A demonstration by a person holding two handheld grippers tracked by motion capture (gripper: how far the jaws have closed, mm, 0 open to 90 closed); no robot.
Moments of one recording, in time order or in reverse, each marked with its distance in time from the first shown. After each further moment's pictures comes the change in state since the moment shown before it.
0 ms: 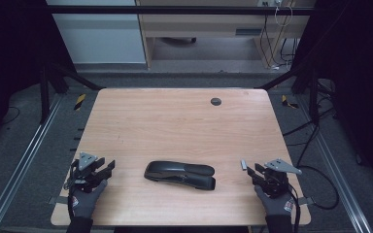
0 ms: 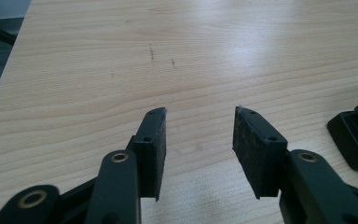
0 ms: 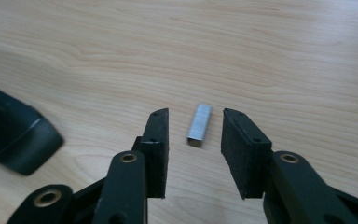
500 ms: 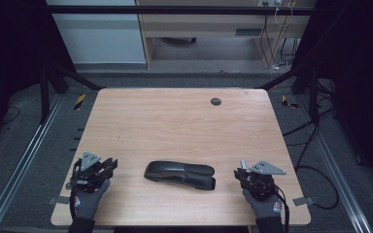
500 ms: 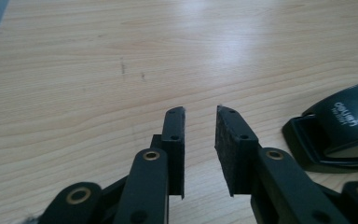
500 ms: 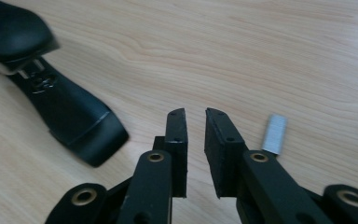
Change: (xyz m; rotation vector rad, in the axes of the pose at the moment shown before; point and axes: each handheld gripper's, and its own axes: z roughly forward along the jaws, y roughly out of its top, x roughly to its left) left arm -0.017 0.009 -0.009 -0.022 -0.069 0.028; right arm 0.038 0.004 0.007 0.022 0.111 -0.077
